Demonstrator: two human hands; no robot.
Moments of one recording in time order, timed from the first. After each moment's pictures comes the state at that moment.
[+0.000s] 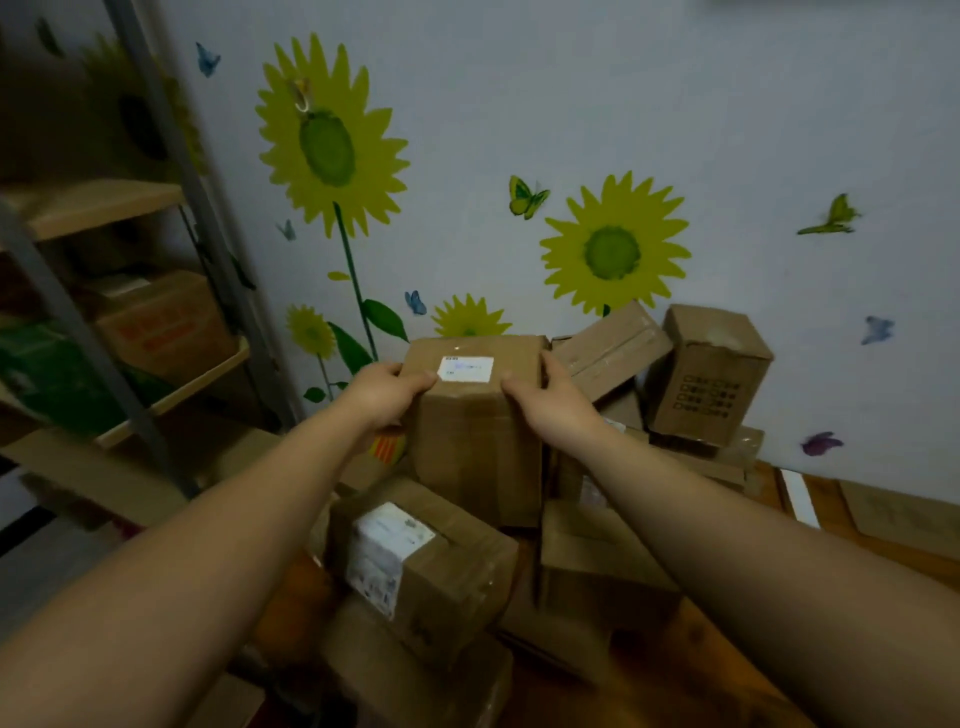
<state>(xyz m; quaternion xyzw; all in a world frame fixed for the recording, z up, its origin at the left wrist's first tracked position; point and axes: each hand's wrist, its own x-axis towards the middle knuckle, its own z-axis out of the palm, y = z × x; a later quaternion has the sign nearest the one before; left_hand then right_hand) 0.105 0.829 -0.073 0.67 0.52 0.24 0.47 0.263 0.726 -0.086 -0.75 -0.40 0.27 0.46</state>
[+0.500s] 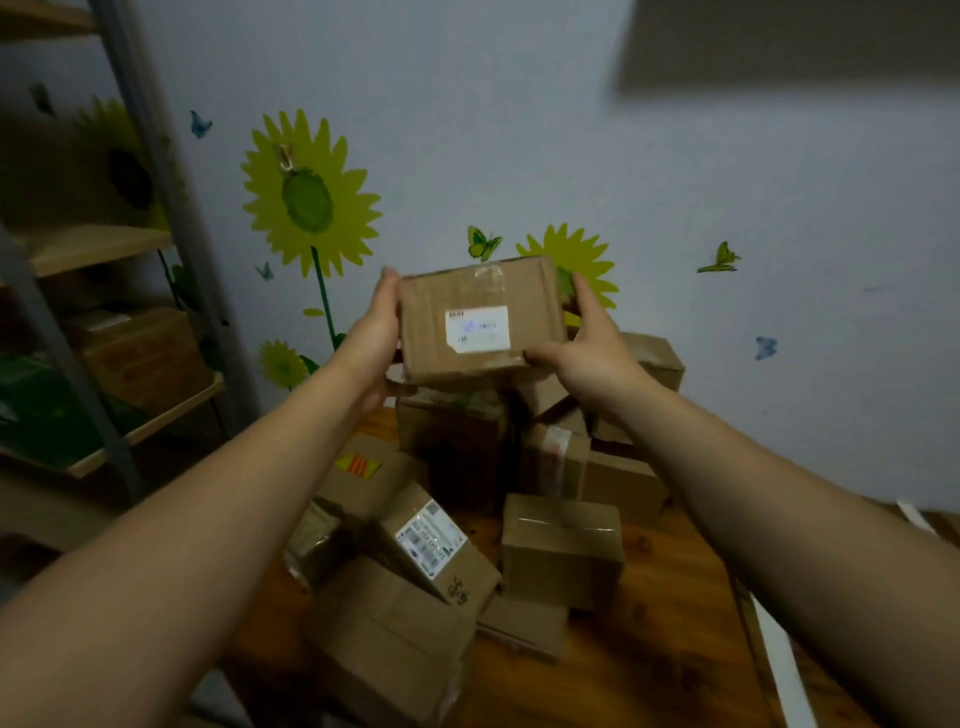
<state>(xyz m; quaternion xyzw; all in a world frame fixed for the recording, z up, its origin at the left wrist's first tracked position) 0.101 0.748 0.010 0.61 0.37 0.35 0.60 0.264 0.628 0.001 -0.69 -0.45 0.13 0.55</state>
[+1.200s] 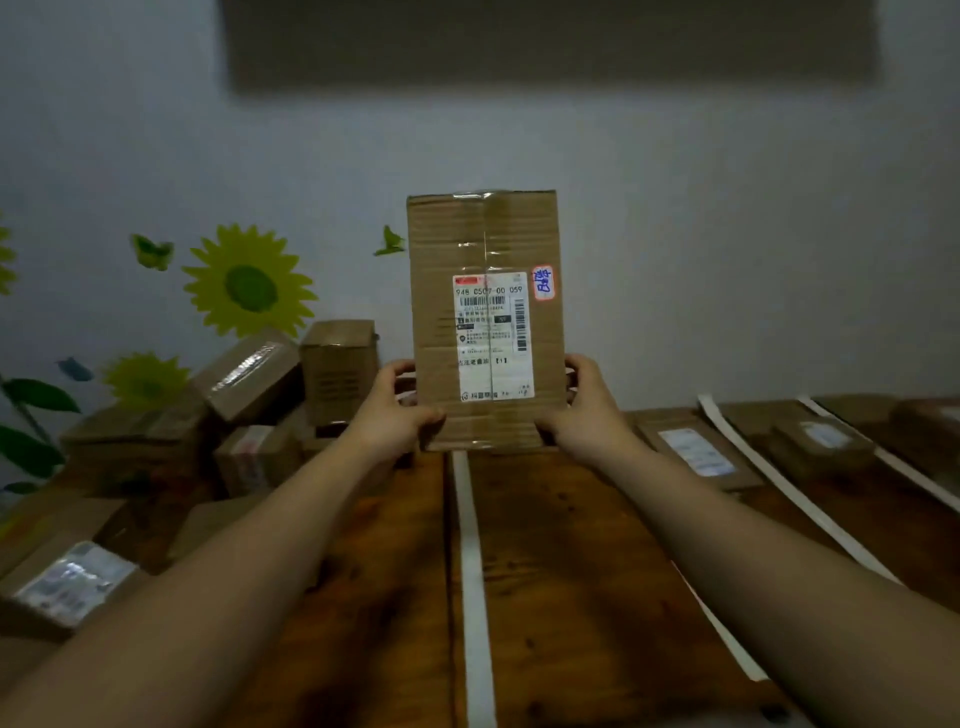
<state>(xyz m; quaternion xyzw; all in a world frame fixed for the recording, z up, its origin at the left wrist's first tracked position) 0.362 0.453 -0.066 0.72 0.20 0.23 0.62 0.457 0.266 -0.052 -0.77 -0.26 0.11 0.58</state>
